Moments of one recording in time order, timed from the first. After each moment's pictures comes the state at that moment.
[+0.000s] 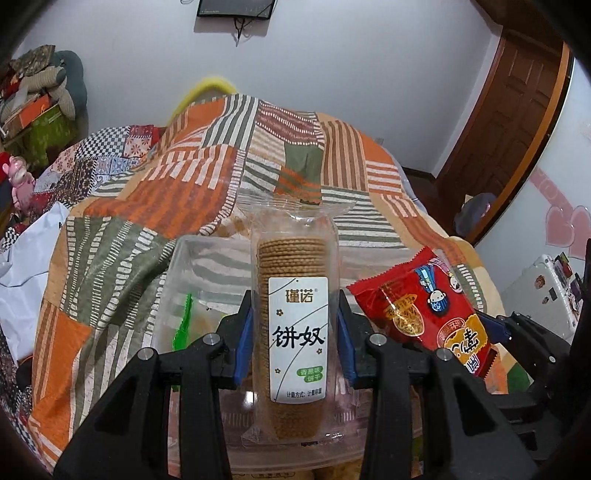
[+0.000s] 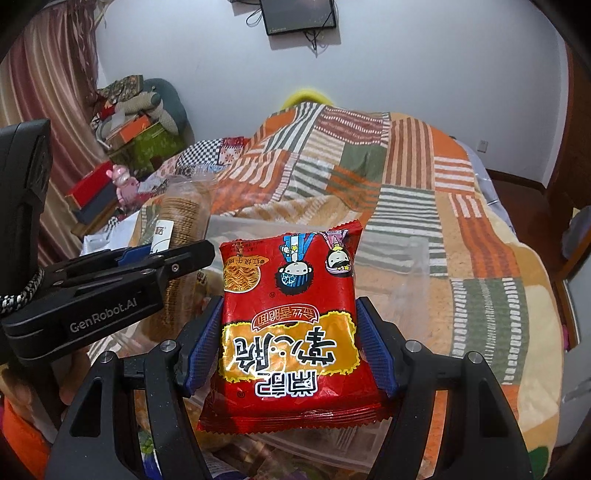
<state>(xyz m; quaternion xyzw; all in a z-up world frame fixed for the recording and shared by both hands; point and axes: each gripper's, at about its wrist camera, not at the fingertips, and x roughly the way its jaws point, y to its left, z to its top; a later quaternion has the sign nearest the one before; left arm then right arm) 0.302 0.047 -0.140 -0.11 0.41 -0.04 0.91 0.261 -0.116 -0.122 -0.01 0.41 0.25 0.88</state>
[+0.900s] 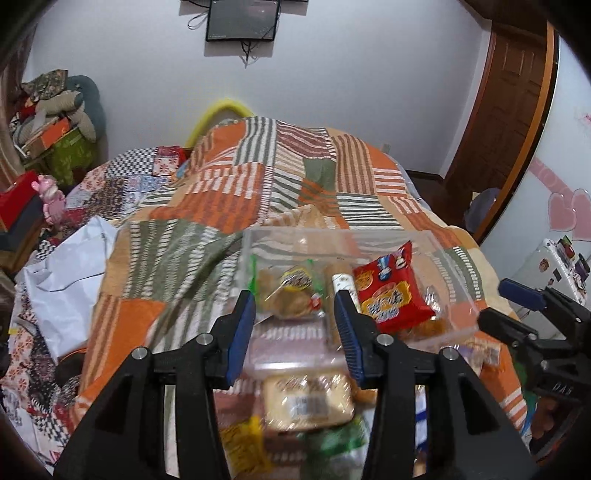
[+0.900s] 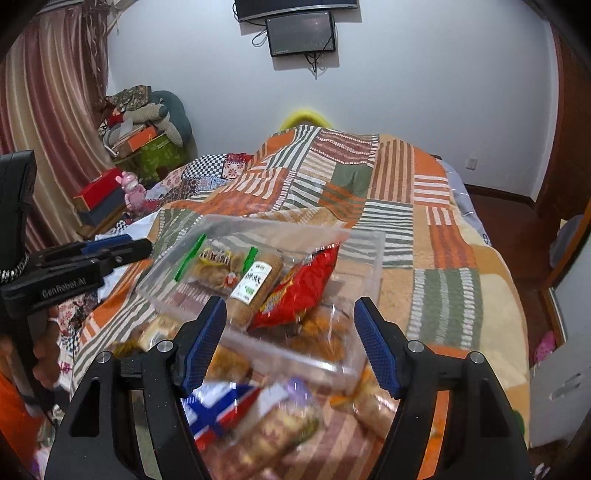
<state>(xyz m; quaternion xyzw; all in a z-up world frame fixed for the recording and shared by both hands) 0.213 0.076 -0.095 -0.06 0.38 -0.01 0.92 0.201 -0.151 -0.086 -0.02 0.37 0.24 0.89</state>
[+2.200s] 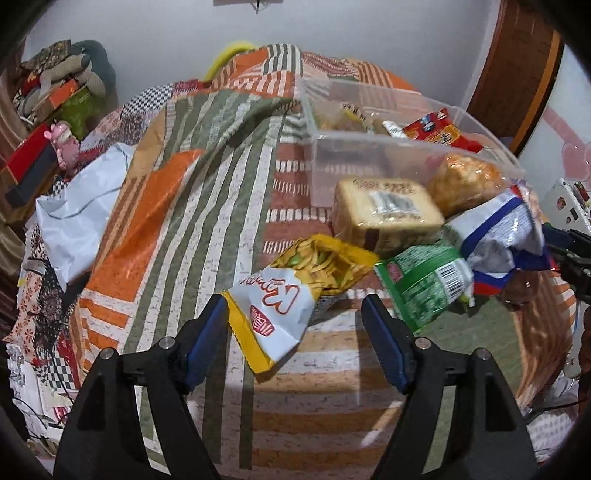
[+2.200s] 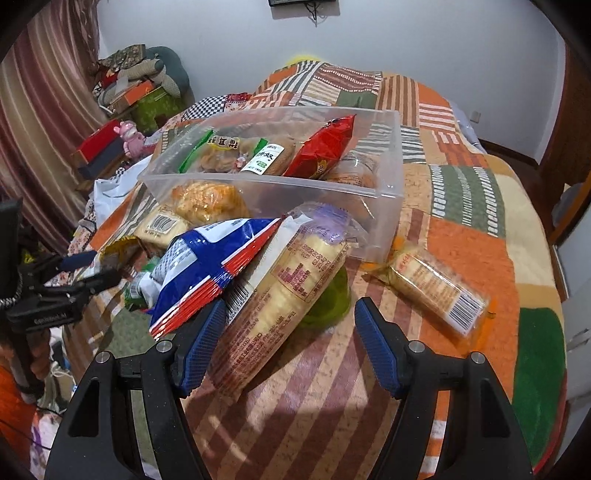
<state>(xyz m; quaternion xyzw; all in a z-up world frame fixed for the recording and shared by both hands) 0.126 0.108 -0.202 -0.04 0.47 0.01 0.88 0.151 -0.149 -0.152 -0.03 0.46 0.24 0.86</state>
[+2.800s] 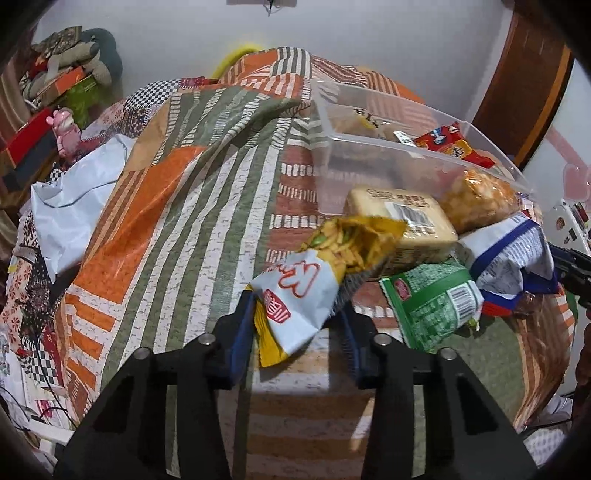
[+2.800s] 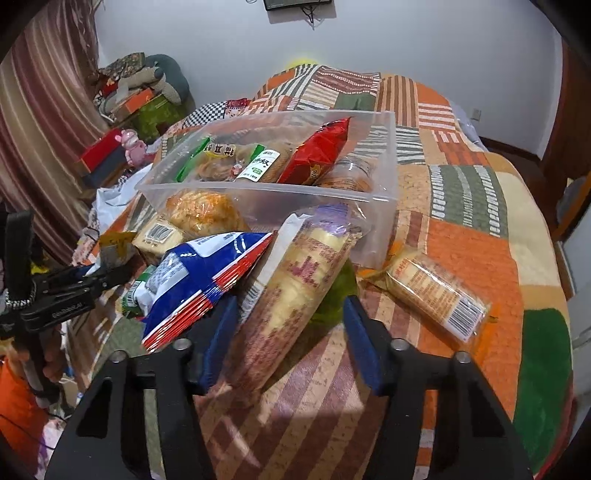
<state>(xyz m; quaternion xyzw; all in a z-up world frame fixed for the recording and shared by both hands) 0.132 0.112 -0.208 -0.07 0.46 0.01 0.89 0.152 -0.158 -0.150 -0.01 0.46 0.24 0.86</state>
